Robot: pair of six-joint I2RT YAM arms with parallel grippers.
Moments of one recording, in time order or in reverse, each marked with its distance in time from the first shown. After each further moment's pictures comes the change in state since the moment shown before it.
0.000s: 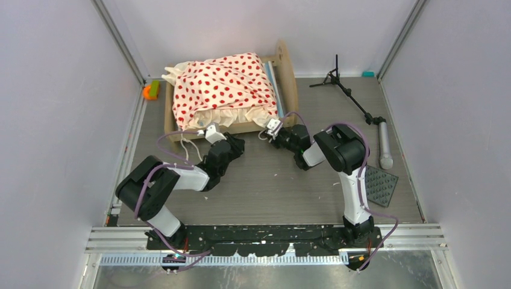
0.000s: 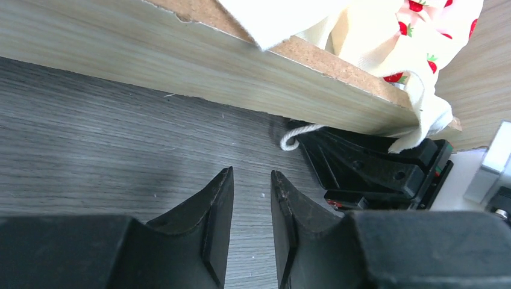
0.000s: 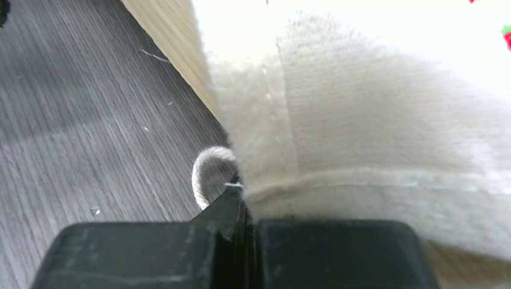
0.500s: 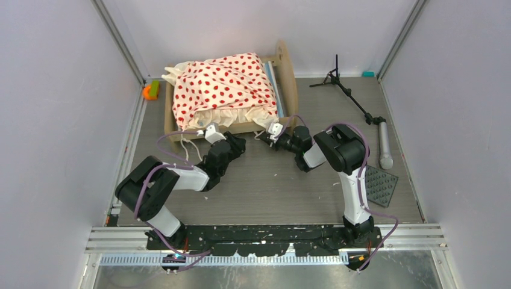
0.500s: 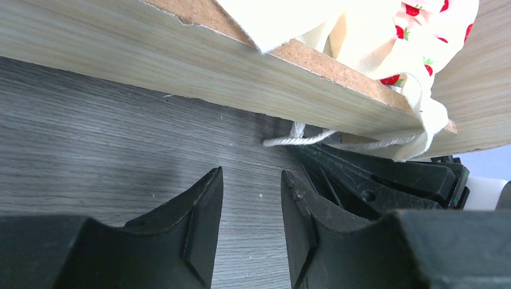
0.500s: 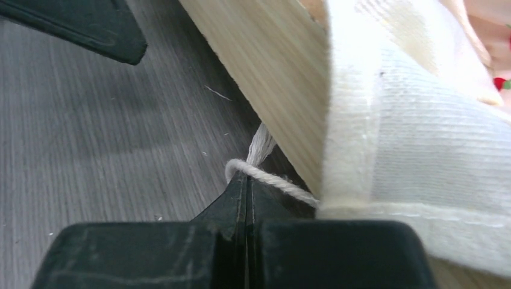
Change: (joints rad) left arm 0.001 -0.003 -0.004 0.001 -0.004 -0.011; right arm 0.000 0.005 -0.027 0.126 -0.189 0.020
